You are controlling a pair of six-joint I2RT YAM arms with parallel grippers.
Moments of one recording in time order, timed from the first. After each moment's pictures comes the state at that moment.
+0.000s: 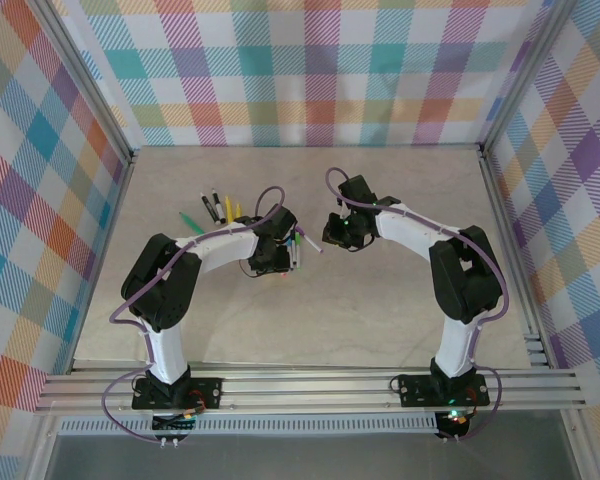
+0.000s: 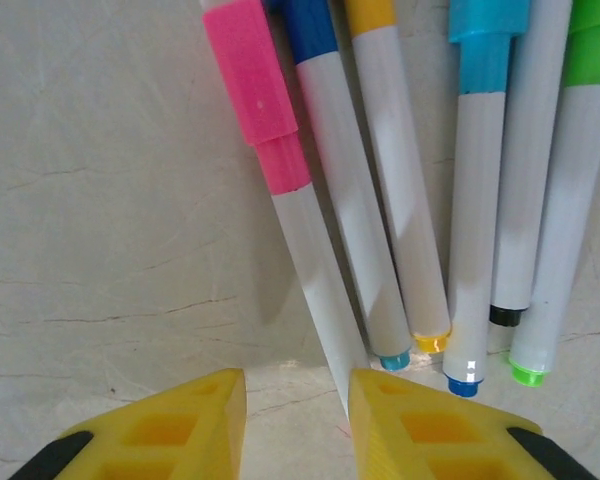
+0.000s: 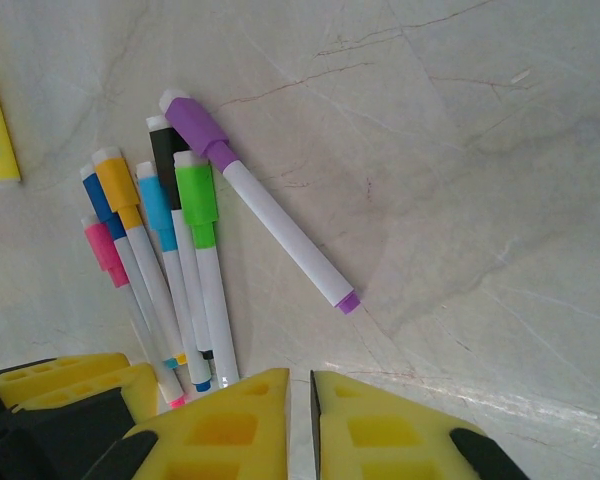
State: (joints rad) left arm -0.61 1.86 1.21 -0.67 -0.05 -0.68; right arm 0.51 1.85 1.30 -0.52 -0.30 0.67
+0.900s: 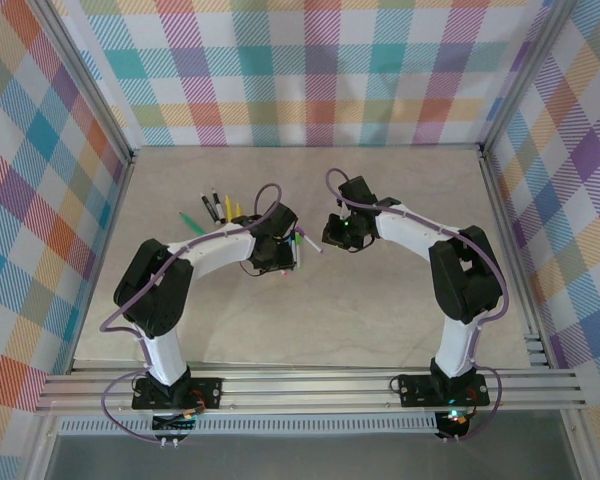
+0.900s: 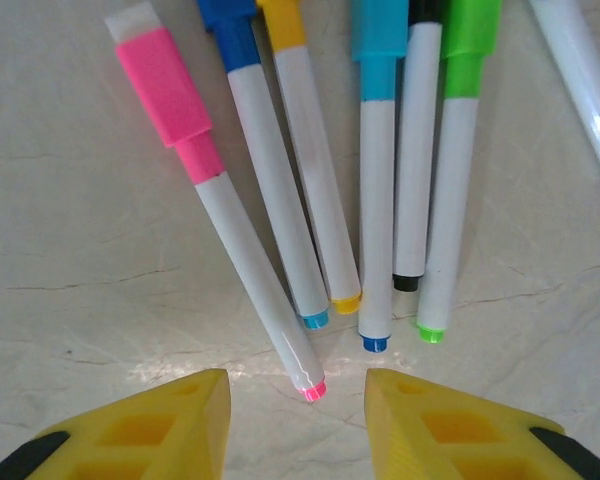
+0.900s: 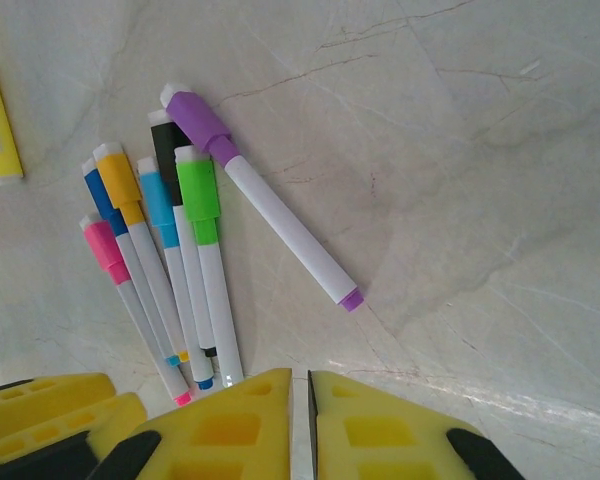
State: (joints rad) left arm -0.63 1.82 1.21 -0.64 -0.01 -0.73; right arm 0.51 1.85 1.29 -0.50 -0.31 0.67
